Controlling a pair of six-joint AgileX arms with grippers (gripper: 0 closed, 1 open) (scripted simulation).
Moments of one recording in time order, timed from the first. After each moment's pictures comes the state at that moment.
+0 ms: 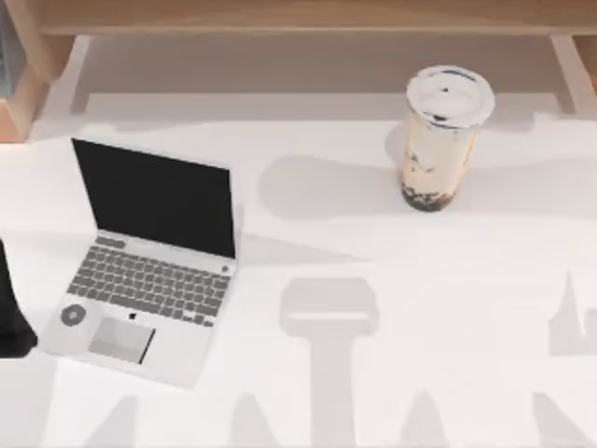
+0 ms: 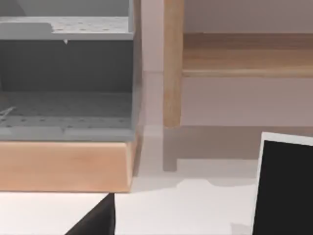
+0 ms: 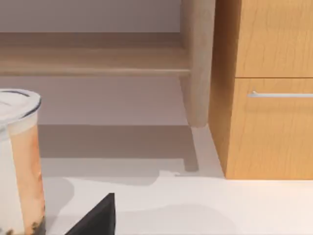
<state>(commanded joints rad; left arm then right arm) 0.00 0.00 0.00 0.00 0.00 0.00 0.00 0.00 0.00 0.00 0.00 0.00</state>
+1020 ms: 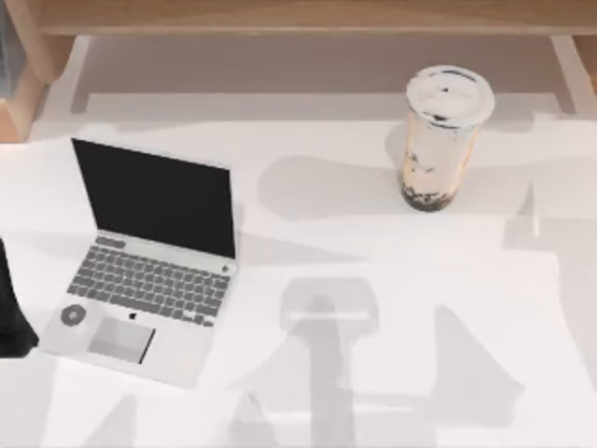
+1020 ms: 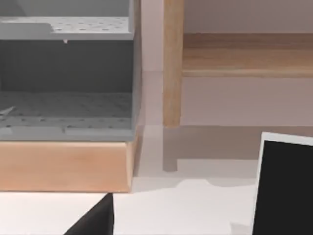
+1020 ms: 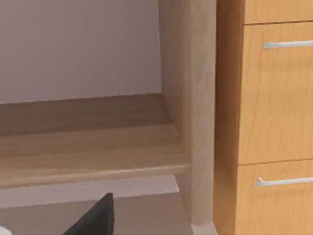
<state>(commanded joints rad) 0.00 0.00 0.00 0.00 0.00 0.00 0.19 0.92 0.30 0.66 0.31 0.05</state>
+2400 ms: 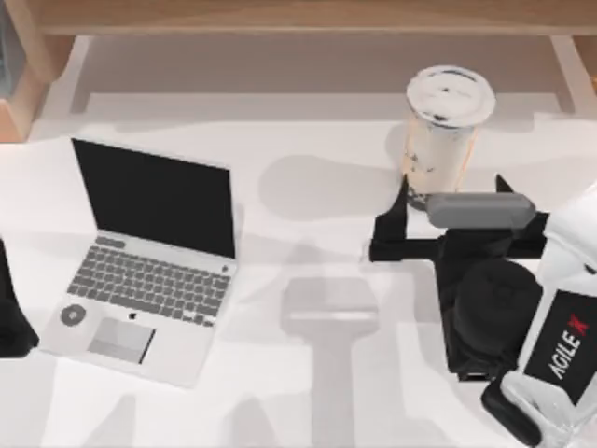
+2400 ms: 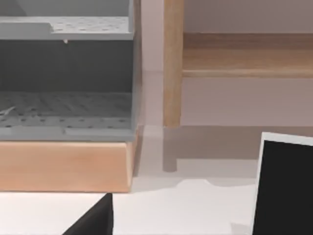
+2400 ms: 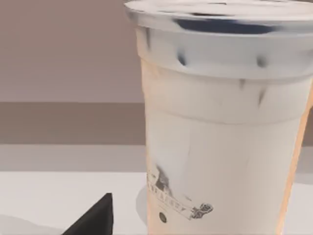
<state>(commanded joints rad) 0.00 0.00 0.00 0.00 0.00 0.00 0.69 2.21 0.56 1.65 0.73 0.00</state>
